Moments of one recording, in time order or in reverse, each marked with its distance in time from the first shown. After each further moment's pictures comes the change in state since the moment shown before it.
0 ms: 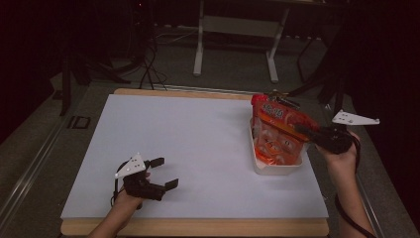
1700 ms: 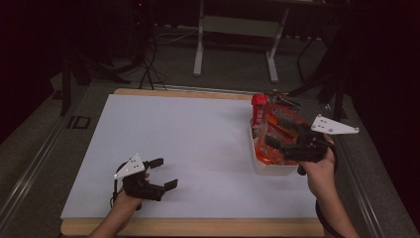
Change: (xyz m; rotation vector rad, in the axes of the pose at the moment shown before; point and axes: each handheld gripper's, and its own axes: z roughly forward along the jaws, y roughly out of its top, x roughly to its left) left arm 0.001 -0.003 -0.002 -0.009 0.003 -0.011; right arm 0.082 0.018 0.029 -0.166 0.152 -0.046
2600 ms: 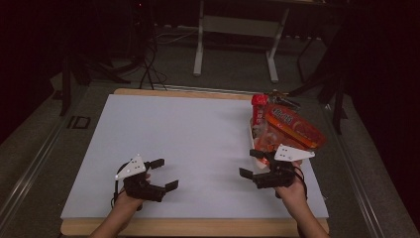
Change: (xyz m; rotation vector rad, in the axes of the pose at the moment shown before) left arm -0.002 -0.002 0.002 0.008 -0.004 0.011; right arm 0.026 -0.091 0.045 0.150 0.104 0.020
